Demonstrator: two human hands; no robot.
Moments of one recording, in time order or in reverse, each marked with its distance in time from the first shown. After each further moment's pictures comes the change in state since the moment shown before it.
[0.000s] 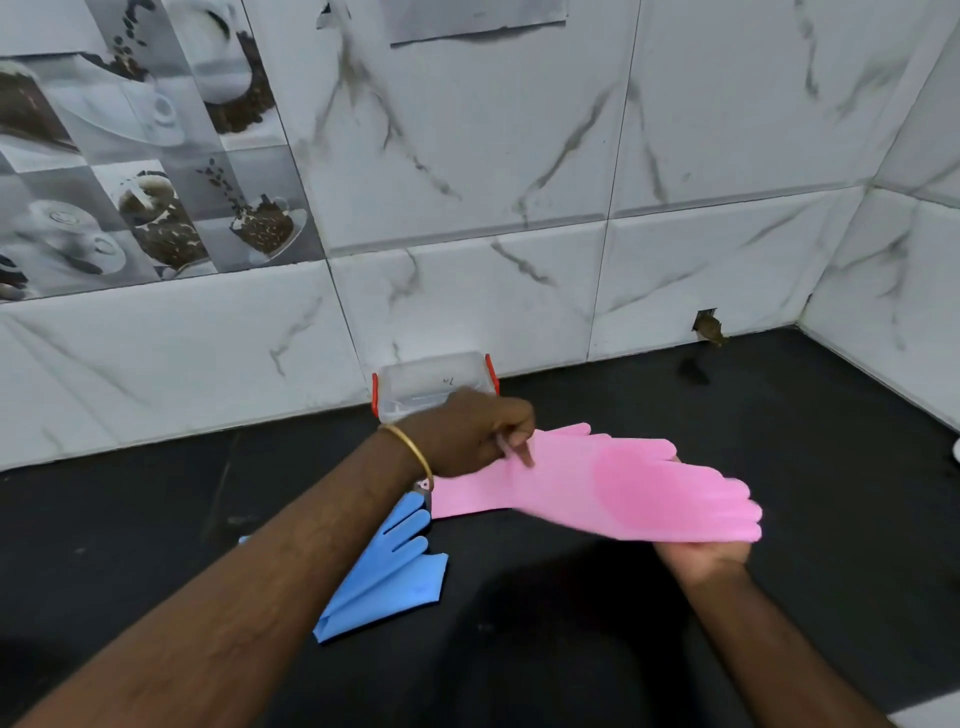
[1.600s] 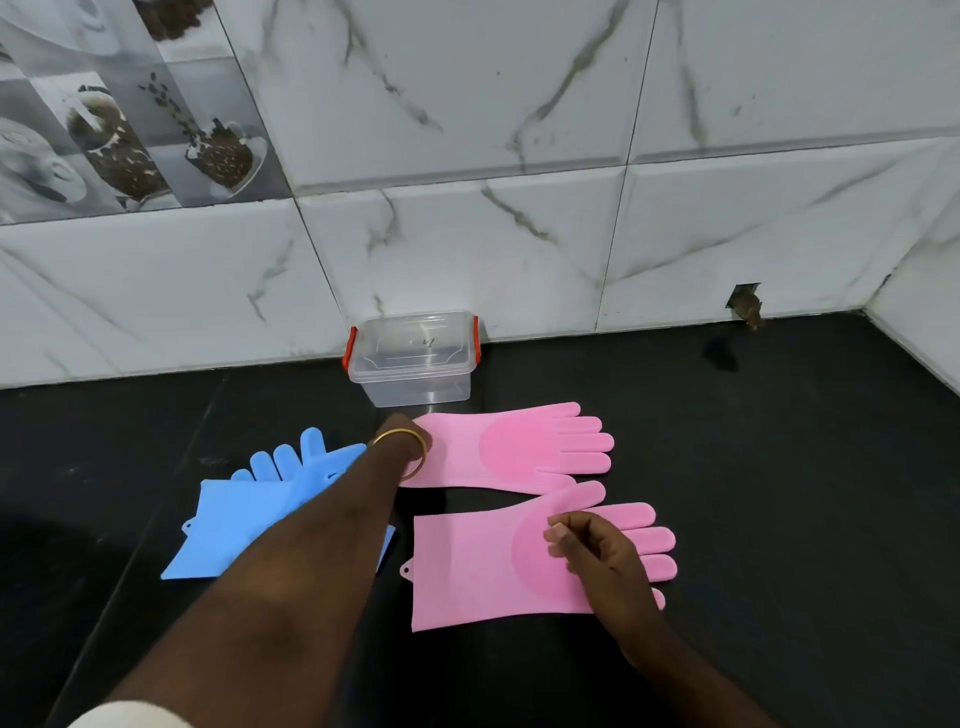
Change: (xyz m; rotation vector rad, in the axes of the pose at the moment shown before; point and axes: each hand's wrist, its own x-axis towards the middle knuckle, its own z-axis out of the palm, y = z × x) left_hand 0.047 -0.121 0.139 -0.270 0.126 -1.540; right_hand -0.019 0.062 -0.016 0.201 -0.839 -0.203
